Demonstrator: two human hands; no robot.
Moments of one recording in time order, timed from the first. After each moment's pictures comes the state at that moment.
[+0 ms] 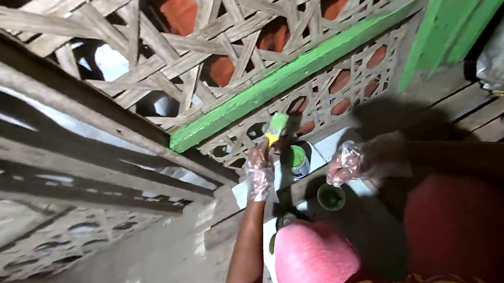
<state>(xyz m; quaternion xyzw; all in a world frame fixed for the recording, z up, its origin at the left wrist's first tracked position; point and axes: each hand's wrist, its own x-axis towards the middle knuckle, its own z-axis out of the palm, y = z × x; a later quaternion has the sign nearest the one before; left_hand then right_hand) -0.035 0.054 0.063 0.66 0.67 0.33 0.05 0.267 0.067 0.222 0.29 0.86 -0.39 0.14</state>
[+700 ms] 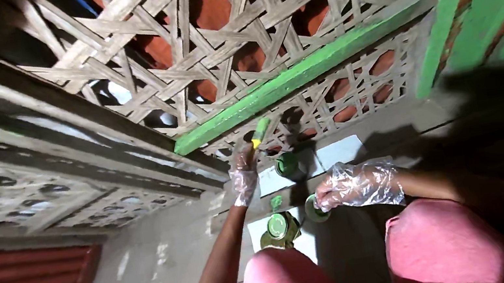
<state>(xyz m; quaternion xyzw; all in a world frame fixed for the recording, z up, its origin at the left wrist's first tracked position) 0.024 0.059 0.118 0.59 0.75 0.30 0.02 0.333 0.123 0.102 0.08 0.88 -0.48 -0.03</state>
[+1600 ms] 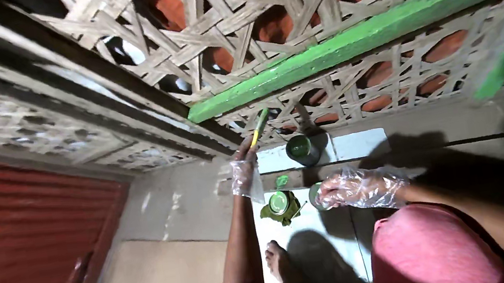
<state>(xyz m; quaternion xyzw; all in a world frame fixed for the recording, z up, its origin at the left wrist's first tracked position) 0.023 0.025 0.107 0.37 0.78 0.46 0.19 0.322 0.133 0.065 0.05 0.81 -0.58 0.00</state>
